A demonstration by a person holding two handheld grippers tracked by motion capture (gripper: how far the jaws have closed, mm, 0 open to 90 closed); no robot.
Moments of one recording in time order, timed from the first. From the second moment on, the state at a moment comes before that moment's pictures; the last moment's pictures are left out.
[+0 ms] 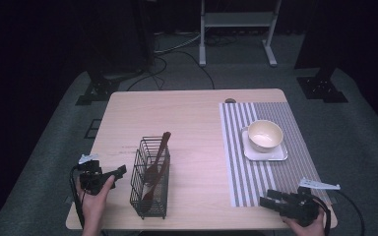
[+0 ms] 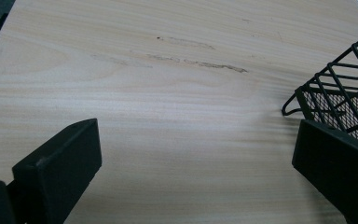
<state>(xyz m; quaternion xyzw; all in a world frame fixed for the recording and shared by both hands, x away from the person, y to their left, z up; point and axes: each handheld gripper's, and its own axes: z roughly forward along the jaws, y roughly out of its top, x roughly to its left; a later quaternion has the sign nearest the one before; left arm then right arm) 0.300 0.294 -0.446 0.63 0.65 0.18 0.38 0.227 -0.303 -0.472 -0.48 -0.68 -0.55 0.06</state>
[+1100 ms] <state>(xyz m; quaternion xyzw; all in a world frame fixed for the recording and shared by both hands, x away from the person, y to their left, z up) 0.298 0.299 -0.444 0.63 0.66 0.19 0.38 0.255 -0.259 -0.446 -0.43 -0.71 -0.54 0.10</state>
